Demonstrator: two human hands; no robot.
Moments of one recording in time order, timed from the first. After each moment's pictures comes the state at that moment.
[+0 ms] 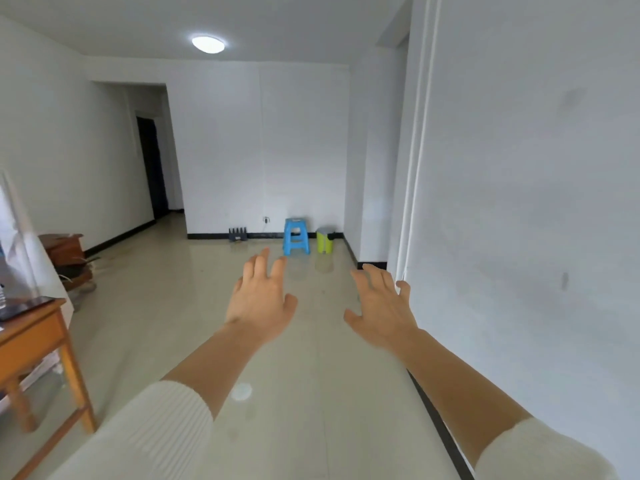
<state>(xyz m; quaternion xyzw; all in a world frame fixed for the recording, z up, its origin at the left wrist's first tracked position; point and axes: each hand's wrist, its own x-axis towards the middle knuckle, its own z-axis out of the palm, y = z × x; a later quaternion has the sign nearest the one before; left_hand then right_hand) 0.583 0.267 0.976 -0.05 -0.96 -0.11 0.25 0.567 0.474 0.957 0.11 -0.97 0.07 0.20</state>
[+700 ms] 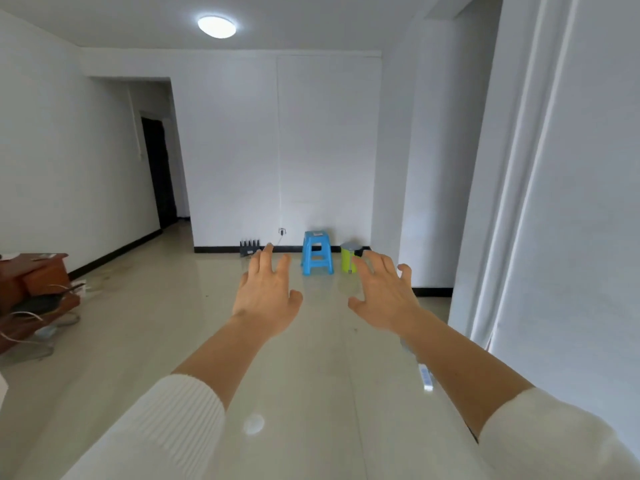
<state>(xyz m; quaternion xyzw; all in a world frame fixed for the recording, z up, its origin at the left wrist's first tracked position) -0.015 0.089 0.987 -0.02 -0.97 -0.10 0.24 -0.047 0.293 0.981 0.14 -0.97 0.04 0.21</state>
